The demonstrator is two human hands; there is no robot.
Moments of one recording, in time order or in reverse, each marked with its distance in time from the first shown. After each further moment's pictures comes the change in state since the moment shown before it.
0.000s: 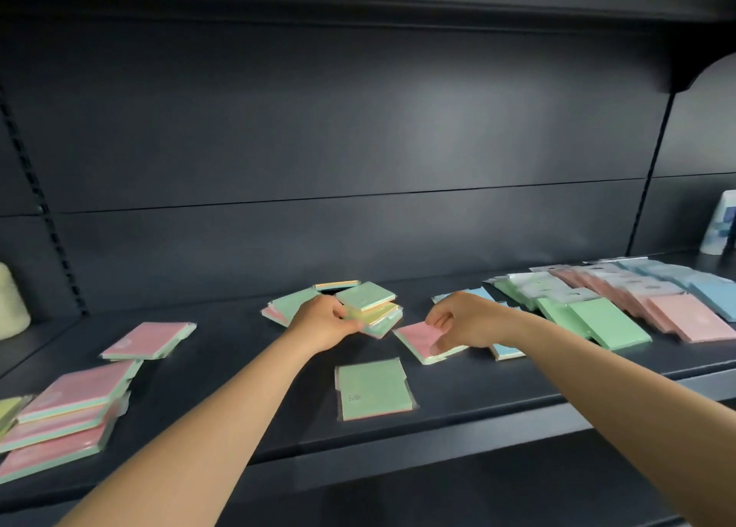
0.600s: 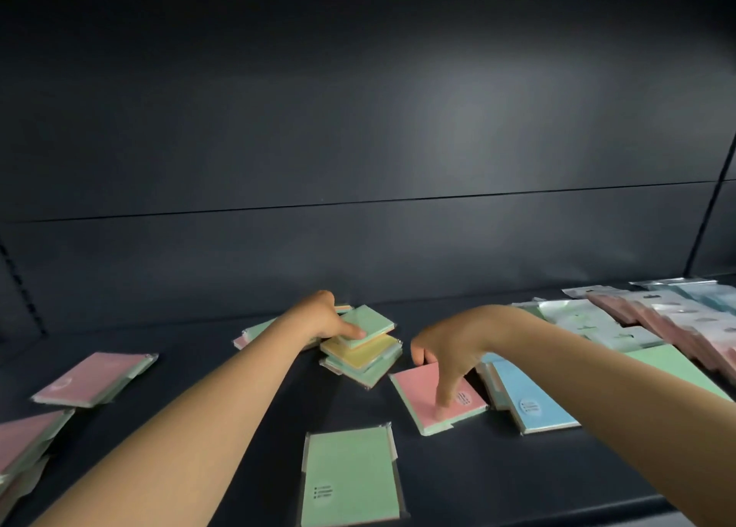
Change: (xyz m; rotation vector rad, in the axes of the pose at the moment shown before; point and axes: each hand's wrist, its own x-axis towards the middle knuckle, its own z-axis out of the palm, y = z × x) left_hand 0.112 0.013 0.006 0.245 -0.172 -0.187; right_hand 0.075 -0.012 -0.031 -0.583 -0.460 -0.145
